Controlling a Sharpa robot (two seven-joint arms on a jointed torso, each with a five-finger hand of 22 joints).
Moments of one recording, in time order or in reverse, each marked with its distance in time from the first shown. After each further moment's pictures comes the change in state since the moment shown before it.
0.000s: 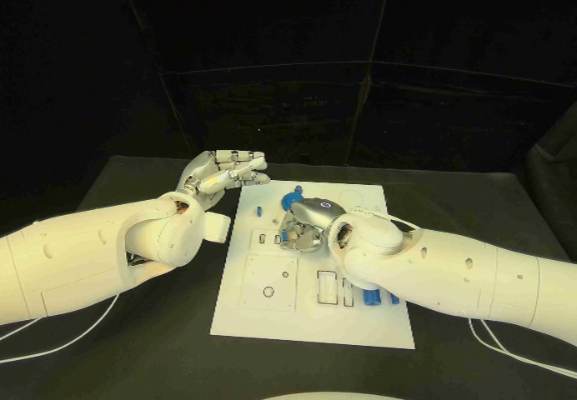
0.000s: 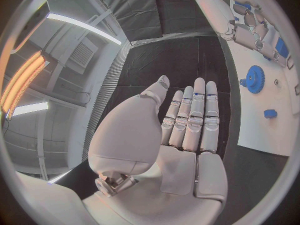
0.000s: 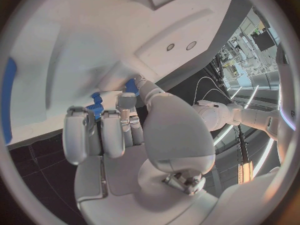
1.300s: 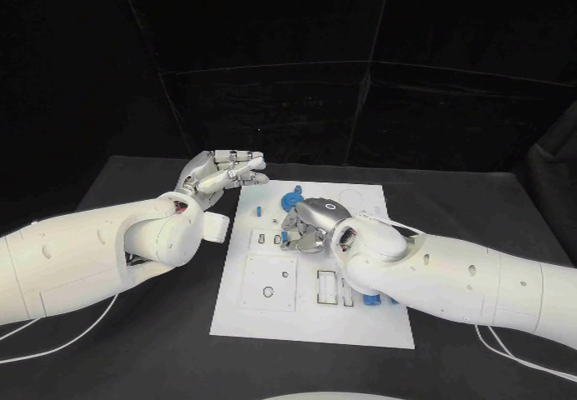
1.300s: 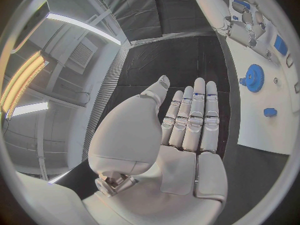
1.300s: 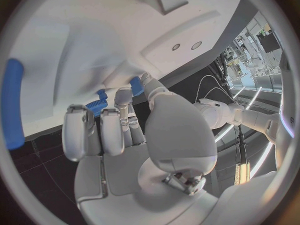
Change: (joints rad) left arm 0.000 -0.001 0.000 -0.003 0.000 0.001 -0.002; left_hand 0.000 0.000 0.003 -0.003 0.000 0.000 0.000 -0.004 0.000 0.000 0.000 -0.006 -0.001 0.000 0.000 0.000 0.001 0.000 0.000 0.000 0.000 -0.001; right arm -0.014 -0.018 -0.008 0.018 -0.031 -0.093 -0.026; right_hand -0.046 -0.057 -0.104 0.066 0.017 -0.106 0.023 -0.022 -0.003 -0.048 0.019 -0.073 -0.069 -0.004 0.011 -0.030 0.000 0.000 -0.022 0.014 -0.023 0.000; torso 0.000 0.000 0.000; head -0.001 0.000
